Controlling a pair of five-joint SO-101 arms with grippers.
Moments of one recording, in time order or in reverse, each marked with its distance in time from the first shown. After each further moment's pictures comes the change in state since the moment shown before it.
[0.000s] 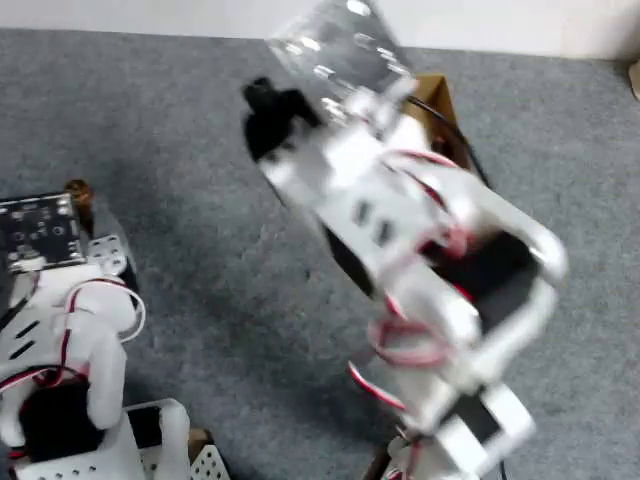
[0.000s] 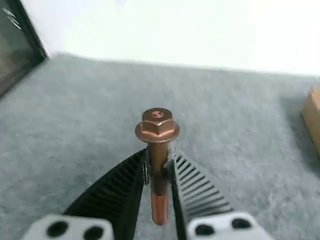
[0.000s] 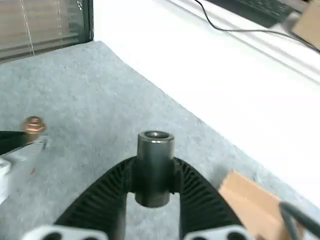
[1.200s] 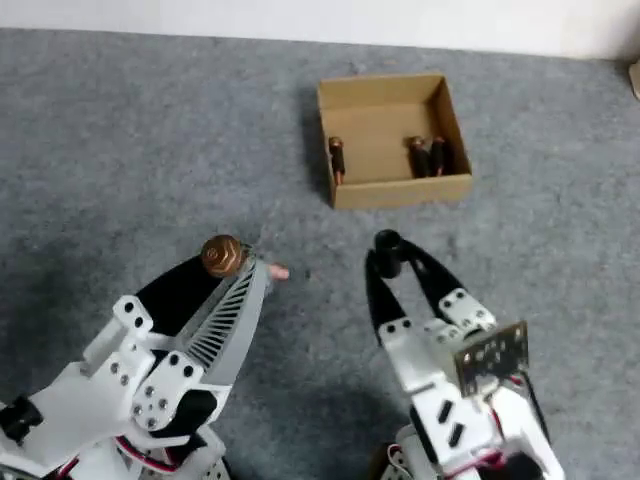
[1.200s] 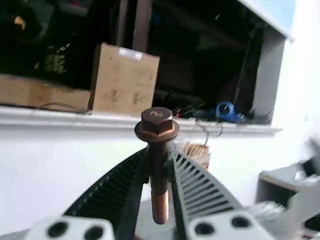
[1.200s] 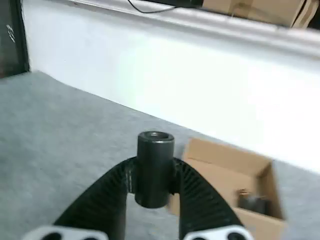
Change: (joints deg) left arm 58.4 -26.7 8.8 -25.4 12.2; right arm 13.3 -100.4 132.3 -47.6 -7.6
